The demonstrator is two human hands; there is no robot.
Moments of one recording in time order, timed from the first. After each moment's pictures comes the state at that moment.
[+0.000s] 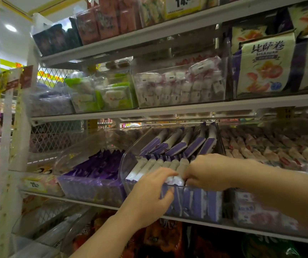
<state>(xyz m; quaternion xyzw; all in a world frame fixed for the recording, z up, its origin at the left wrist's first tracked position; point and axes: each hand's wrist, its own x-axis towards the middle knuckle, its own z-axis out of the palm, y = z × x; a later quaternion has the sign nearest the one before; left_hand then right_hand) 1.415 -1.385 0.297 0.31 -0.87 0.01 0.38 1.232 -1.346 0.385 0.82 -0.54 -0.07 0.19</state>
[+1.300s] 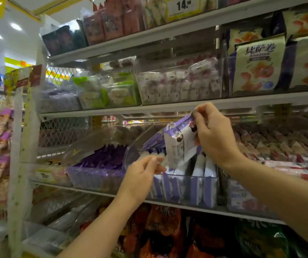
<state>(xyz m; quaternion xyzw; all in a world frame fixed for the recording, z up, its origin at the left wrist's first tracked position) 1.425 -1.350 0.314 0.35 -0.72 -0.22 0.55 1.244 -1.320 0.396 0.66 -0.38 0.64 0.11</state>
